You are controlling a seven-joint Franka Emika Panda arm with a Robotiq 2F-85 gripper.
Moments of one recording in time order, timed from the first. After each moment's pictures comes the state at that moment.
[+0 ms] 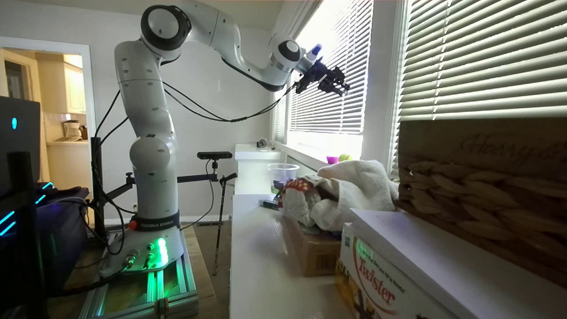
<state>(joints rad) -0.15 -0.19 0.13 -1.95 -0.74 2.74 0.46</state>
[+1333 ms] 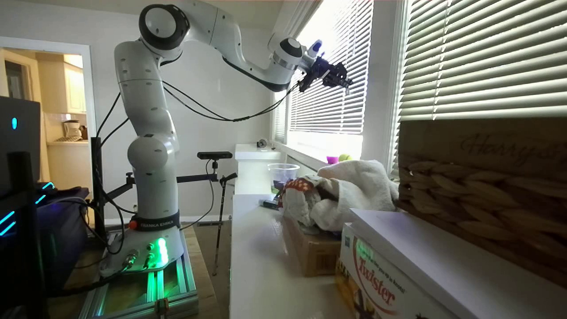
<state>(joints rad) -0.20 -0.20 0.13 -1.95 -0.86 2.83 0.56</state>
